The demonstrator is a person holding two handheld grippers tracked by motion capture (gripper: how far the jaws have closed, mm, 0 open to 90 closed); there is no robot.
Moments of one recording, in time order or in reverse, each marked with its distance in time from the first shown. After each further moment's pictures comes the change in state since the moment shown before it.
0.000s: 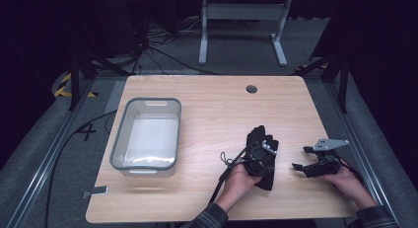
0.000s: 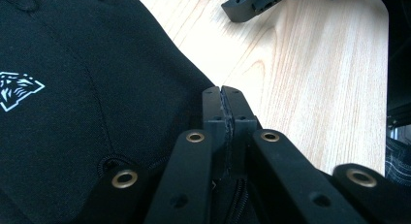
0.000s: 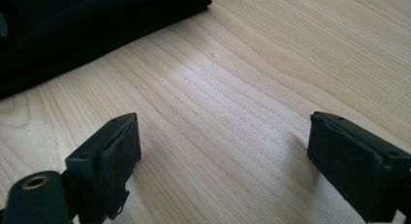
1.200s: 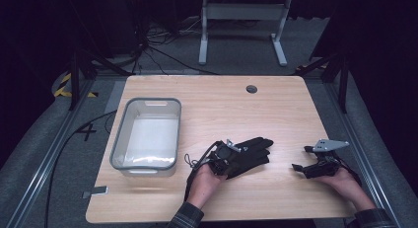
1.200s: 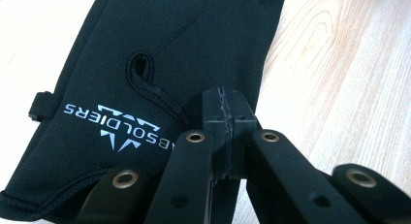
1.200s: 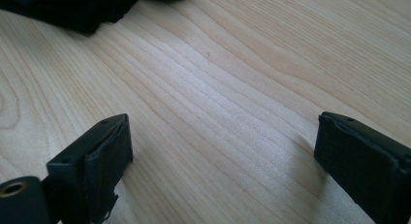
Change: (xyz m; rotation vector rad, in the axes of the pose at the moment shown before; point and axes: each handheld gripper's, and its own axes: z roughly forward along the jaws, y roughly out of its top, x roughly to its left) left arm 0.034 -0.054 -0.072 0.043 0.150 -0.069; right arm 0.001 -0.002 0.001 -0.006 -0.019 -0.001
